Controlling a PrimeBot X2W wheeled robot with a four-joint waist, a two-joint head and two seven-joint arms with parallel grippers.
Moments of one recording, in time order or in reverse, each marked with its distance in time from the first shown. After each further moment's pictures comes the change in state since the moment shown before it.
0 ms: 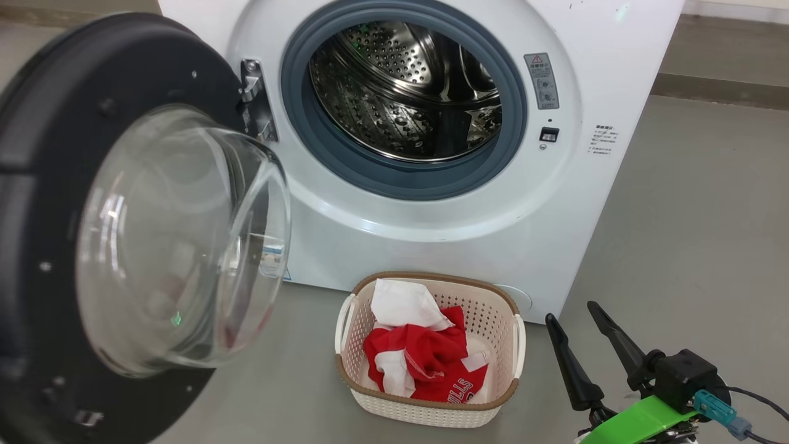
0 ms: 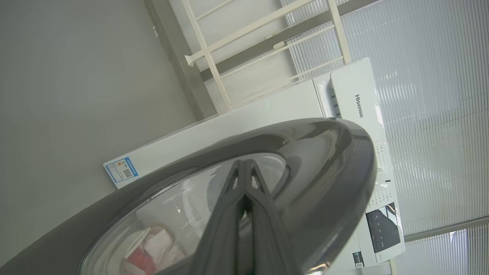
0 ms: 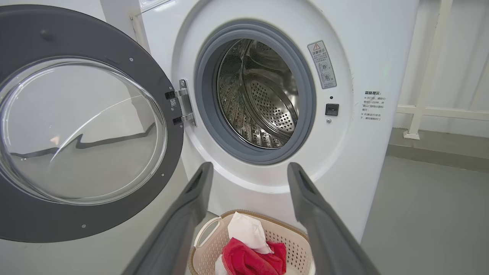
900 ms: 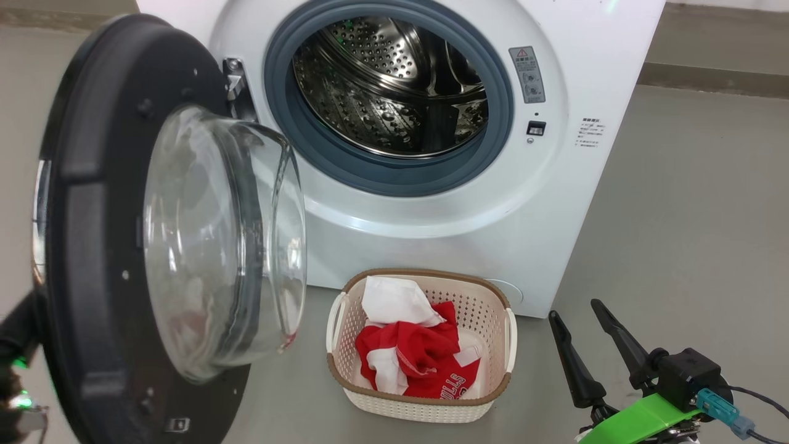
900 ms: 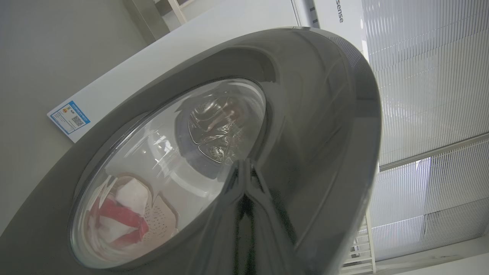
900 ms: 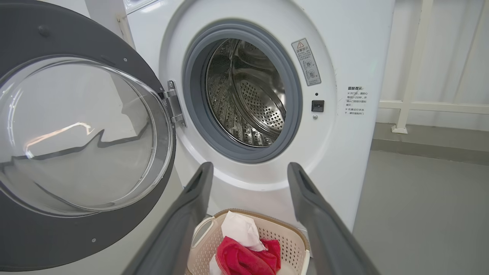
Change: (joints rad) left arm 0.237 -0.137 -0.160 -0.366 -0.160 0.065 0.089; right arm 0.000 0.010 -0.015 0.000 0.000 0.000 0.000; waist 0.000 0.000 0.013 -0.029
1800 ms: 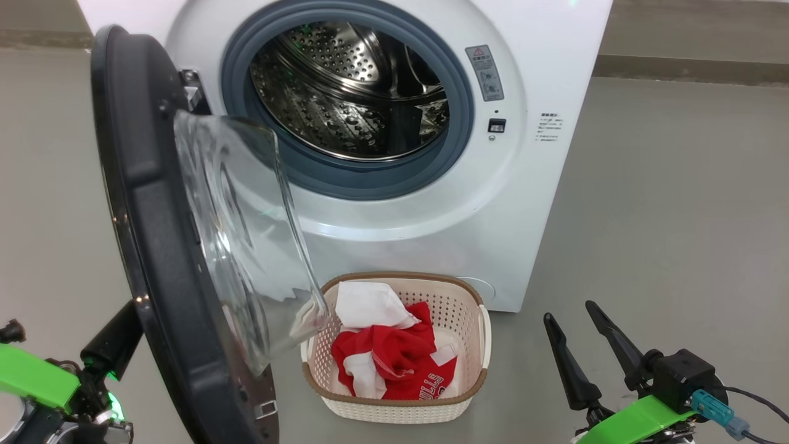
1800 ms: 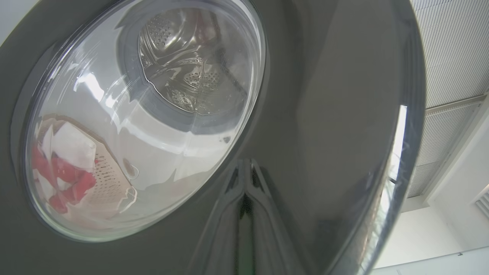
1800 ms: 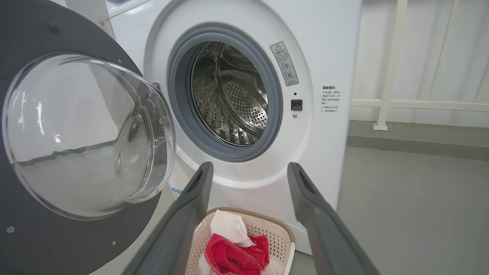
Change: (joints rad) left arm 0.148 -0.002 -0.264 -0.079 -0.219 0.042 -0.155; right arm -0.001 0.000 0.014 0.000 0.000 0.000 0.000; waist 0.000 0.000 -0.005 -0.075
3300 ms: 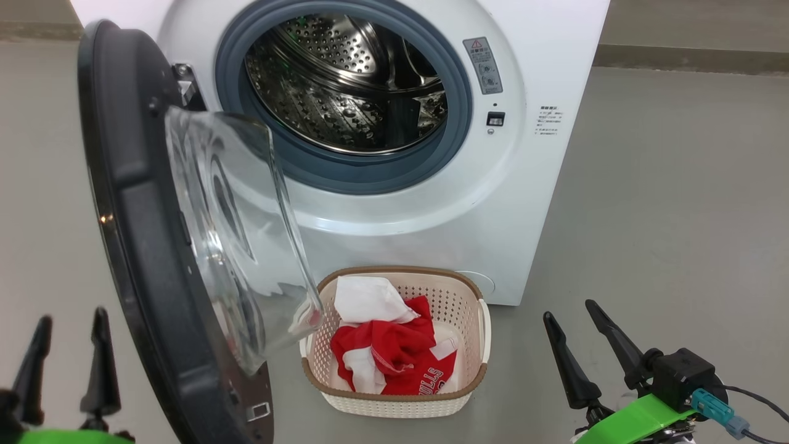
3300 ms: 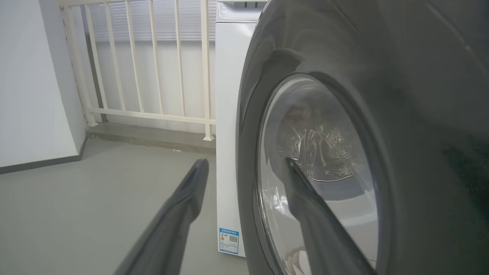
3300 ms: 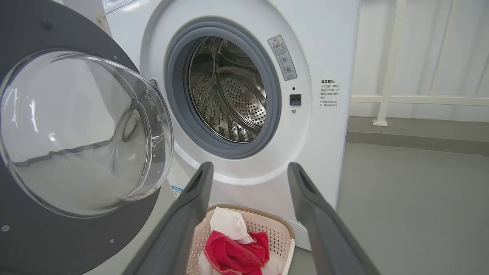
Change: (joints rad) left arm 0.152 0.199 -0.224 0.143 1.014 -0.160 -0.995; right arm -0.002 0.001 0.001 0.000 0.000 0.000 0.000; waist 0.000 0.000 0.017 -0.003
